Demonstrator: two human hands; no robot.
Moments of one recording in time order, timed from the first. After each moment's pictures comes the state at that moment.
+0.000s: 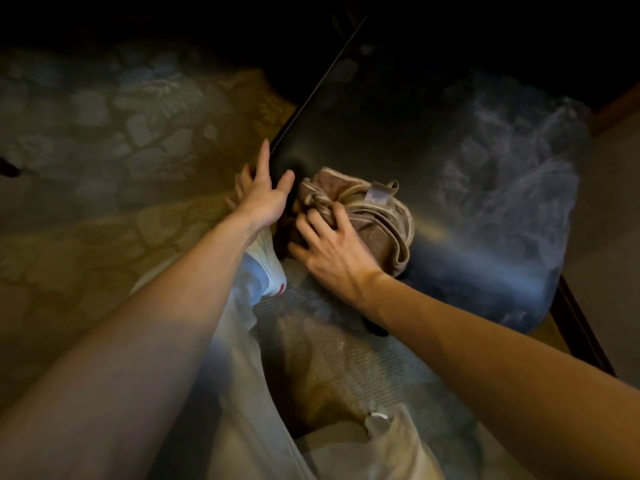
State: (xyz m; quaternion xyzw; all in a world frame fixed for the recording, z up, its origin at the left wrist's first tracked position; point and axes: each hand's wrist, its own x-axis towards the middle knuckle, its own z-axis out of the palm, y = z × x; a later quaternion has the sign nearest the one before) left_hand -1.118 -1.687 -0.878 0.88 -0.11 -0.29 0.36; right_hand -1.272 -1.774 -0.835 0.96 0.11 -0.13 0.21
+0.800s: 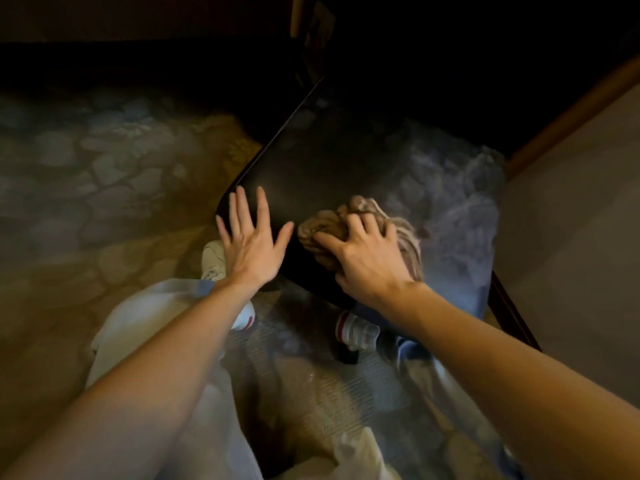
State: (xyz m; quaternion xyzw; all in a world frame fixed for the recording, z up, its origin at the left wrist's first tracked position) left_hand -1.173 -1.713 -0.888 0.93 -0.27 -0.07 0.23; right_hand -1.312 -1.847 -0.775 0.99 -0.10 -0.11 0.06
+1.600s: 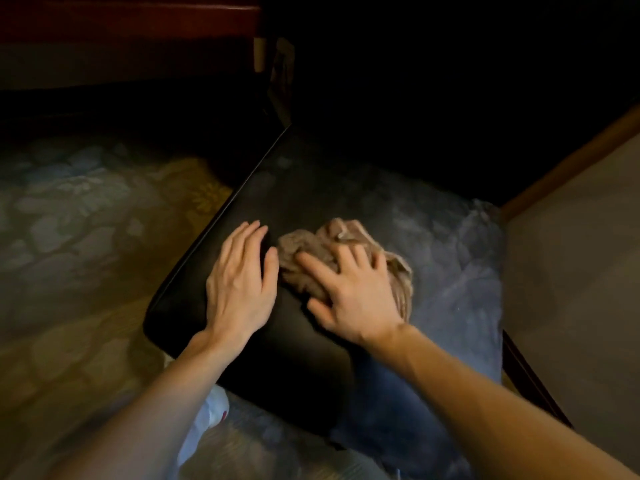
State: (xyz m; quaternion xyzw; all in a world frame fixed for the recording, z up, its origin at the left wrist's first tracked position) left_hand -1.109 -1.814 -0.871 0.88 -0.33 0.04 0.35; right_hand -1.242 -1.957 -0.828 0.99 -0.14 0.02 0.00
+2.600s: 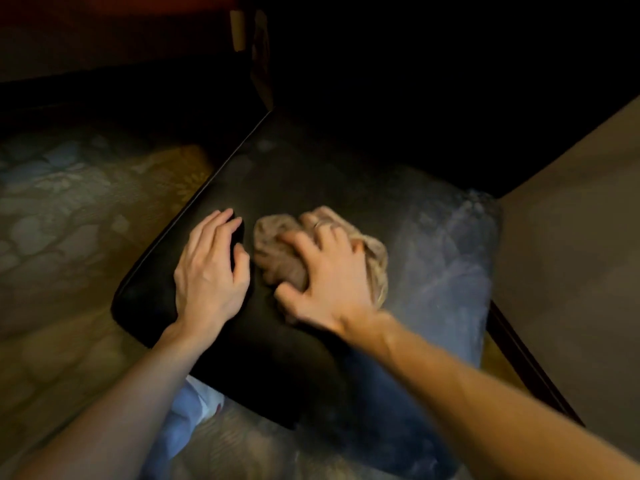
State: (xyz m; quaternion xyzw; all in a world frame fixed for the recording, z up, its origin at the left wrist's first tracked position) left_hand -1.102 -1.817 -0.871 0.87 -0.37 0.08 0.32; right_hand -1.237 -1.957 -0.824 0.96 -0.22 0.02 -0.15
